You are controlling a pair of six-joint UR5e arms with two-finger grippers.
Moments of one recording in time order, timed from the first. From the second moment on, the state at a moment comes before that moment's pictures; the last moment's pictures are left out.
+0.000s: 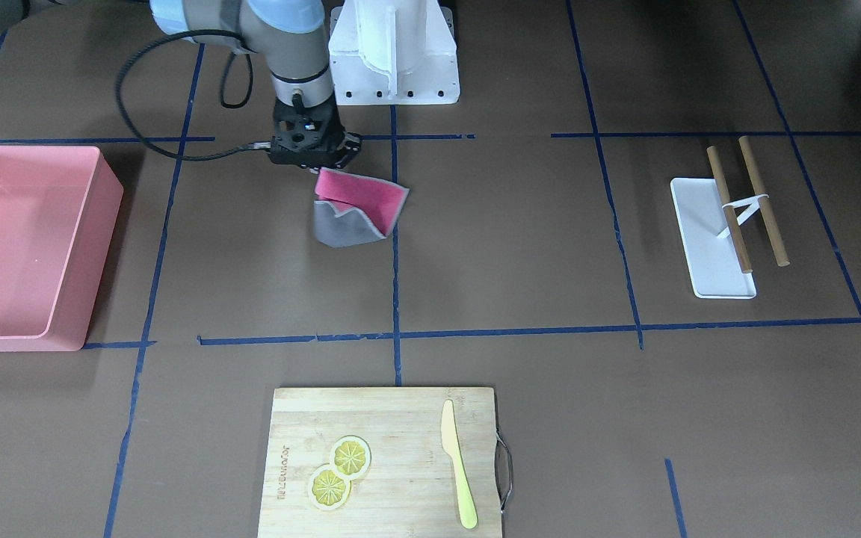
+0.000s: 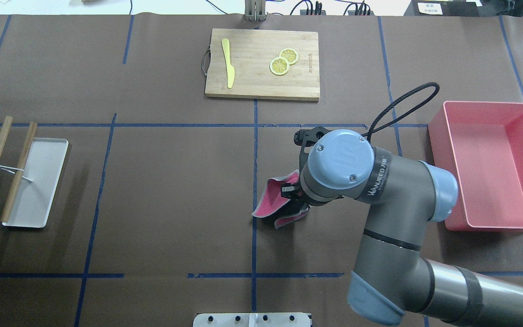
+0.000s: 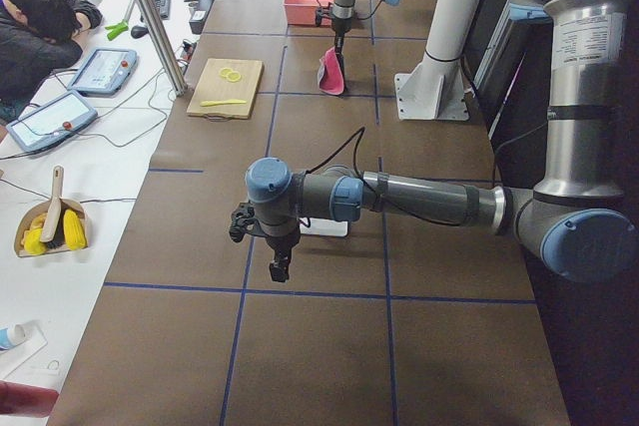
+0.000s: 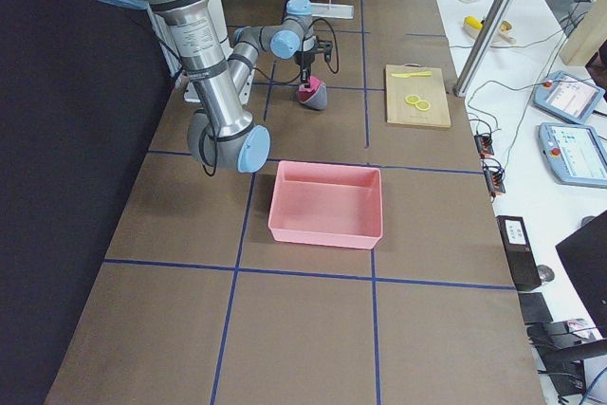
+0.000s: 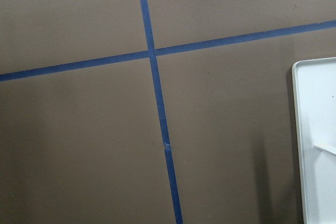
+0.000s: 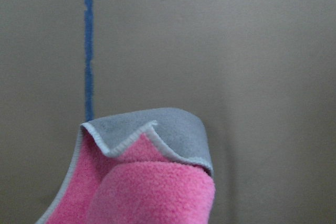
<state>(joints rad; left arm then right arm) -1.48 -1.51 -1.72 -1.51 -2.33 0.05 0.45 -1.06 1.95 -1.73 1.79 1.25</state>
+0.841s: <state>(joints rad) -1.52 -1.52 -1.71 -1.50 -2.36 0.15 0.86 -1.12 2.10 -1.92 2.03 0.96</state>
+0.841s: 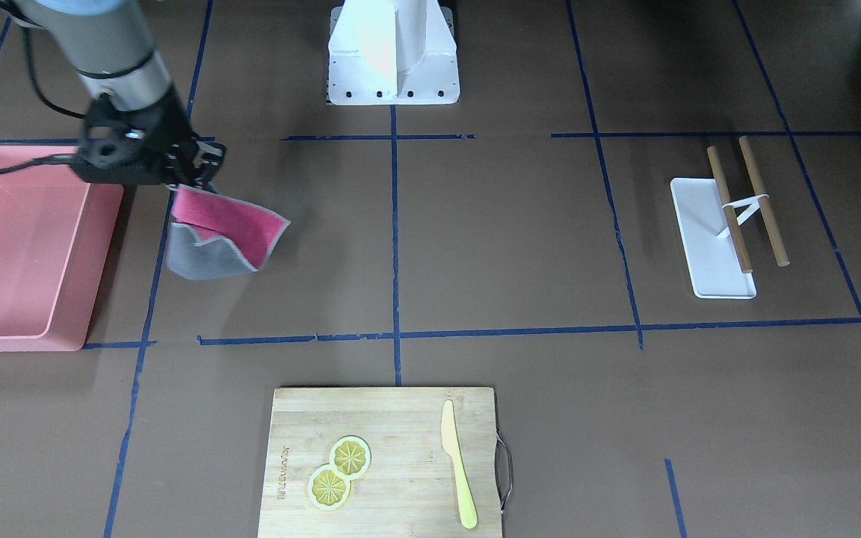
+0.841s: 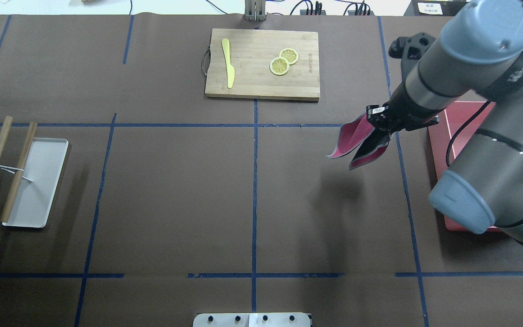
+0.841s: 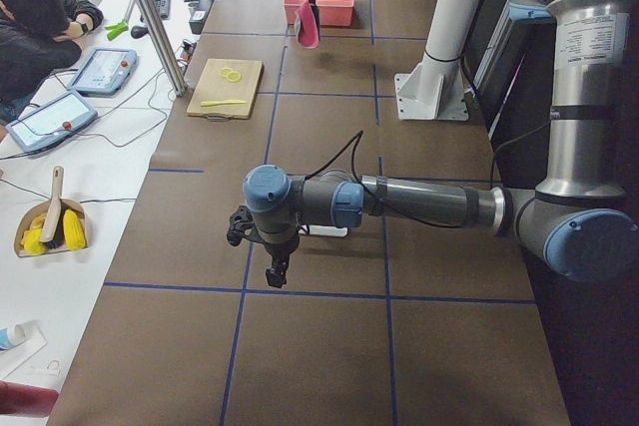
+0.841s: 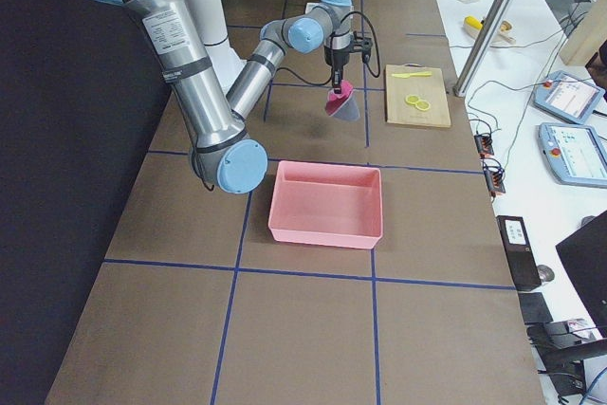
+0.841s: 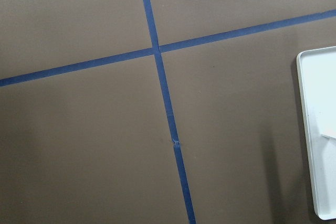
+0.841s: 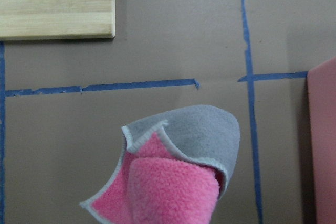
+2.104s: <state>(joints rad) -1.52 -1.53 -1.72 -1.50 -2.36 0.15 1.31 -1.50 2.14 -2.02 2.25 0.17</state>
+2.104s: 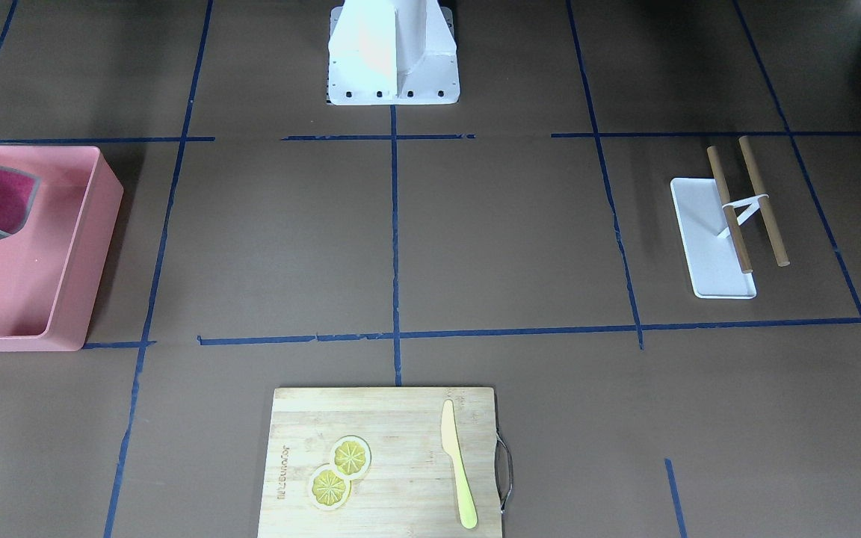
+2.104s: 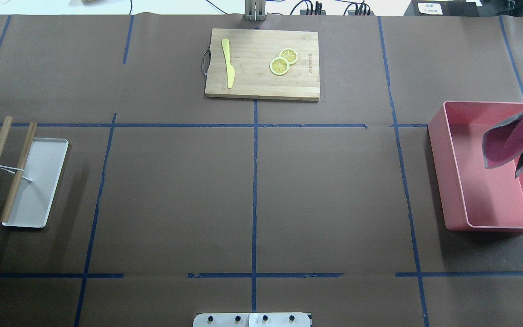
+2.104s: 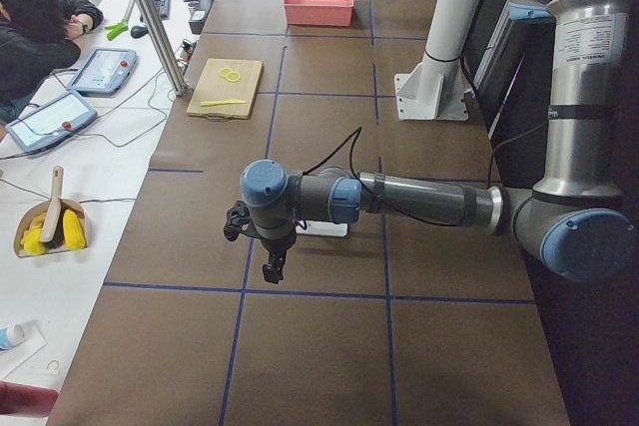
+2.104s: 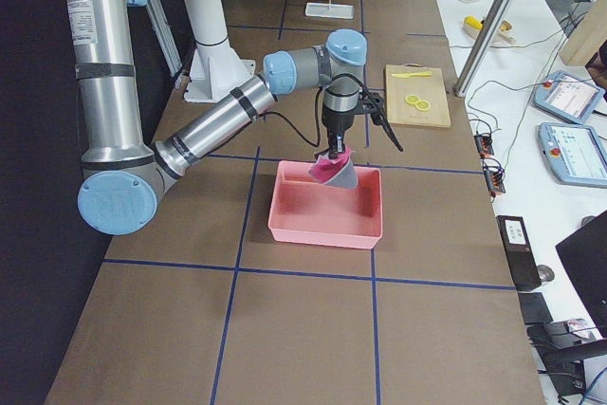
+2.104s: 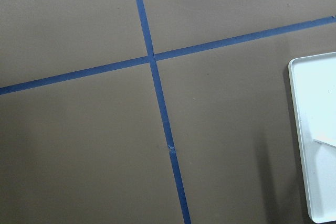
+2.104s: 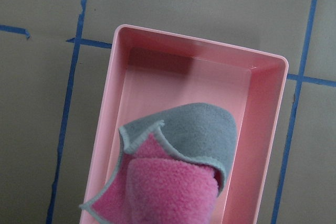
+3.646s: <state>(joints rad) -1.53 -1.53 -1.71 -1.50 -2.35 0.16 1.55 -1.59 1.93 -1.99 2.26 -0.20</state>
